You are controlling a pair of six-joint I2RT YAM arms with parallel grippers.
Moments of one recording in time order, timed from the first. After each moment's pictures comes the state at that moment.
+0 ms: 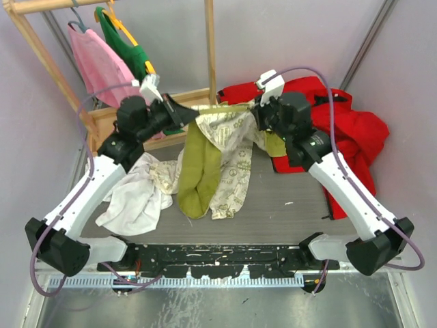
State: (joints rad) left arm -0.45 1.24 1.19 -0.11 0.24 -0.77; right arm 0.51 1.27 1.32 -0.31 0.06 -0.07
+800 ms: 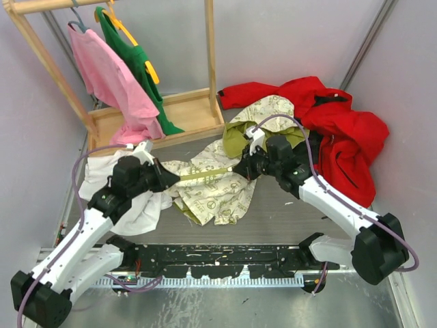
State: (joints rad) left arm -0.43 0.82 0.67 -0.33 0.22 -0.66; right arm 0.52 1.17 0.80 -0.12 -0.37 0.15
